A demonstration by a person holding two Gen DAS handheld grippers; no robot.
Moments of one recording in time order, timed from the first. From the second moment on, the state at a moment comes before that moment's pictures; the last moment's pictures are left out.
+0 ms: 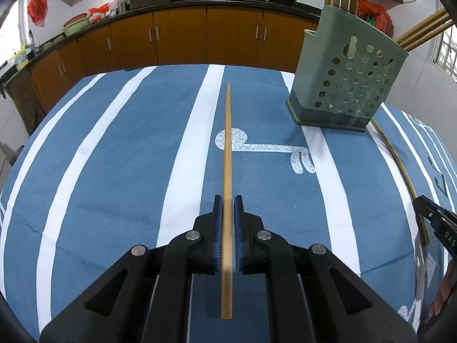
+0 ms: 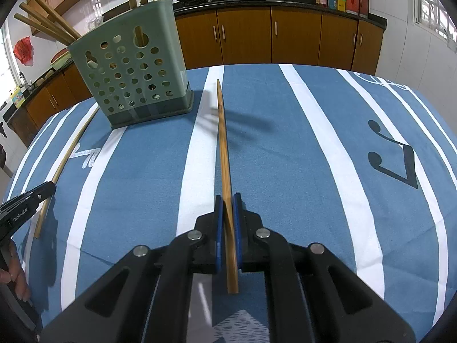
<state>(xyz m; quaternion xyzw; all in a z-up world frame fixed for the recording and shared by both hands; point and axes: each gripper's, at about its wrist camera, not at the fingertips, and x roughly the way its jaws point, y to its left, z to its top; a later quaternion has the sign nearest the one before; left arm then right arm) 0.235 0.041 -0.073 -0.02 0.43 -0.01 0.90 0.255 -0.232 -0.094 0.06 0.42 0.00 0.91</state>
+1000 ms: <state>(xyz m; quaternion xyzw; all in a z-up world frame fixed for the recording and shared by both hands) 0.230 0.036 -0.073 0.01 0.43 0.00 0.90 0.252 -0.232 -0.094 0.05 0.42 0.00 0.90</state>
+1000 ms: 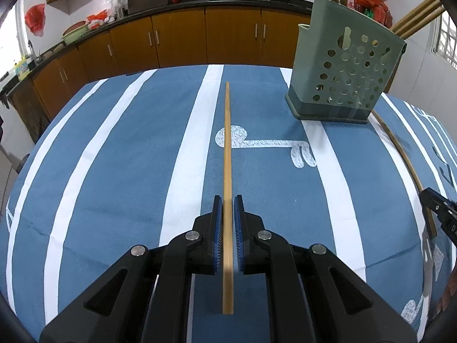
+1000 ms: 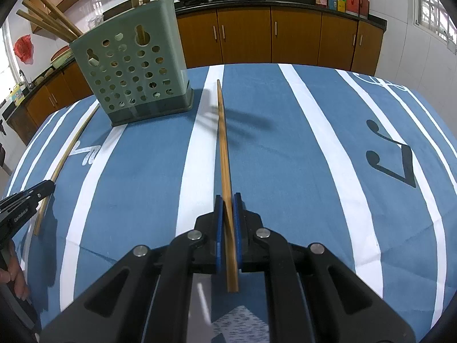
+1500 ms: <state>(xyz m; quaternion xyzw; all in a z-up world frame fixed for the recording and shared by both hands) 0.210 0.051 -0.044 0.00 0.41 -0.02 0.91 0.230 -0.245 -0.044 0.07 0.35 0.01 0.93</state>
